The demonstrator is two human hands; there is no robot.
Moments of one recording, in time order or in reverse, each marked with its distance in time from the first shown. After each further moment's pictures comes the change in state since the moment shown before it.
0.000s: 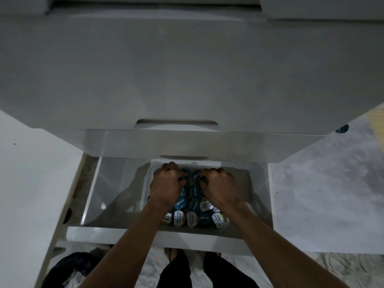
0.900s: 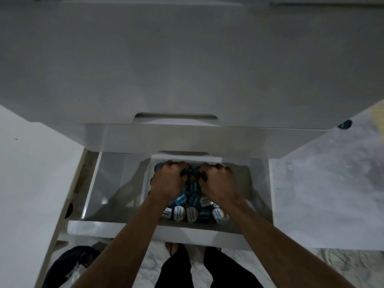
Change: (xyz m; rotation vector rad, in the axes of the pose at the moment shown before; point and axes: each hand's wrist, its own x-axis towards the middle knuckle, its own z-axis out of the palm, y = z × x) left_hand 0.002 0.001 0.001 -0.016 -0.053 -0.020; right_hand 0.001 -0.003 0.005 -0.005 0.063 -0.012
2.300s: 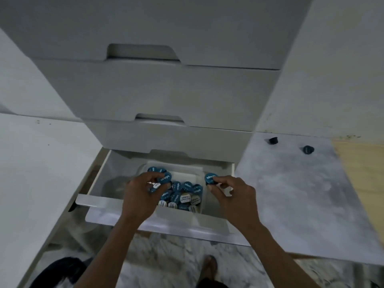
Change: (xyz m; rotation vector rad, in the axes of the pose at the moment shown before) left_hand -0.131 0.085 -0.067 -0.382 0.441 -0.163; right_hand -0.123 0.056 -0.109 0.552 0.371 -0.119
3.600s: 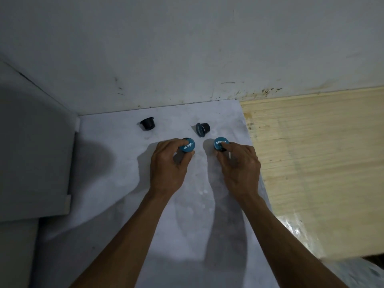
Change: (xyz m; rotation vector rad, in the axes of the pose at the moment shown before) left_hand 0.084 0.191 0.543 -0.133 -0.160 0.315; right_hand 0.147 0.423 -0.227 -0.304 0.324 0.103
